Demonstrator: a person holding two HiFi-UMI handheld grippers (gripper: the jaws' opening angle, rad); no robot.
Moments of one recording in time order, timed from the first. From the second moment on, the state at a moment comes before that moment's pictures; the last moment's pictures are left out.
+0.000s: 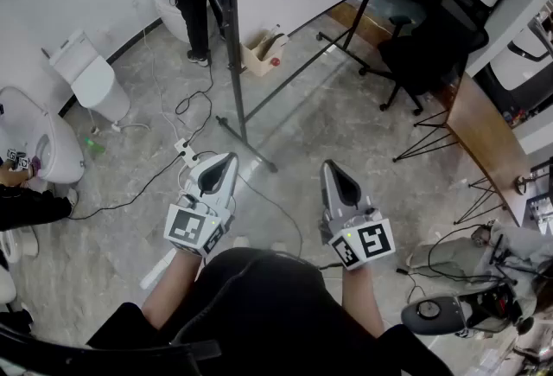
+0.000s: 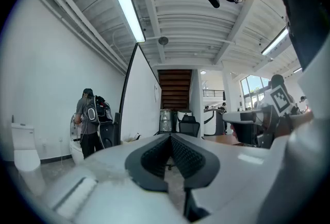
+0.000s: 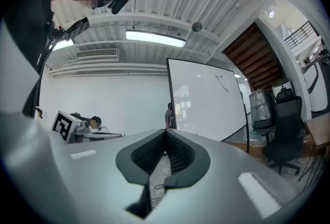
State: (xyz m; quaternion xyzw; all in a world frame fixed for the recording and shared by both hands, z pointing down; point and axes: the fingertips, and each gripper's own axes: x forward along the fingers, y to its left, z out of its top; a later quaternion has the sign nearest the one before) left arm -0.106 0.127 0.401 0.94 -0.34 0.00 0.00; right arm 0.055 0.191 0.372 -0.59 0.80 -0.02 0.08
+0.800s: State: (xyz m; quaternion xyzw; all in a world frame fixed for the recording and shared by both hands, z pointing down) left arm -0.080 0.134 0.403 0.93 -0.36 0.01 0.00; right arm 0.091 0.188 0.384 -0.58 0.81 -0.05 0.09
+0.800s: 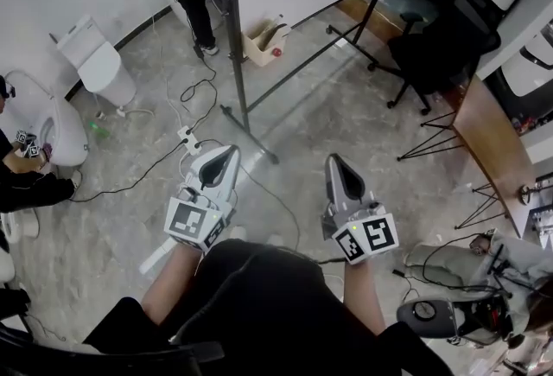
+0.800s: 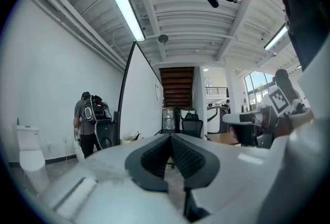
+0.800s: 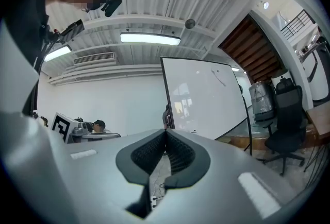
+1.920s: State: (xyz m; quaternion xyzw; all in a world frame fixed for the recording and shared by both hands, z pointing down) left arm -0.066 0.129 0.429 0.92 -0.38 0.03 0.02; right arm 0.100 0.174 0.406 -0.55 0.83 -0.07 0.09
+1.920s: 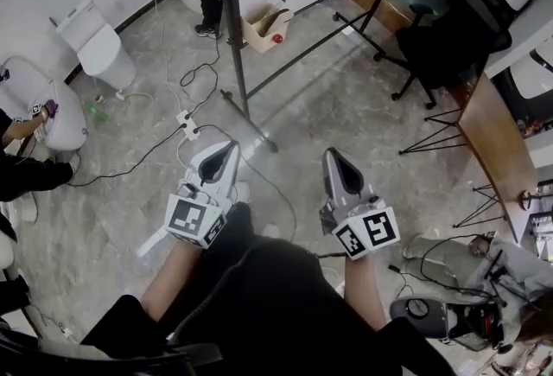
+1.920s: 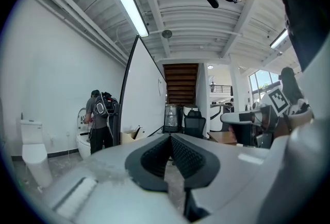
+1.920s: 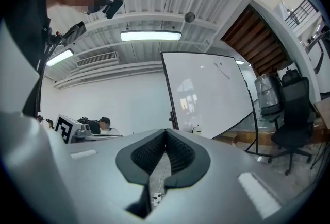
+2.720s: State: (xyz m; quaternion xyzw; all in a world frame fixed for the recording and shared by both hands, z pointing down) left arm -0.096 -0.023 0.412 0.95 -0.32 0.01 0.02; right arm 0.055 0.043 0.382 -0.58 0.81 -0.05 0.07
